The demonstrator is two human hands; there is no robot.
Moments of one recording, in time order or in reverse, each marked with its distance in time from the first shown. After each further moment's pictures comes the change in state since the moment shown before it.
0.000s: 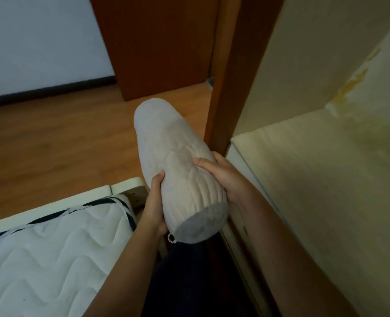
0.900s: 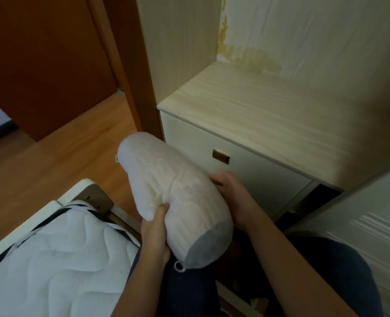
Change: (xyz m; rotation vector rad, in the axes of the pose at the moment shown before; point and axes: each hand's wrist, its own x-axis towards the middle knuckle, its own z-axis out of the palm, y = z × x) left_hand -0.072 -0.135 -0.096 0.520 0.001 0.040; right_hand -0.154 0.220 0.016 0.734 0.441 0.041
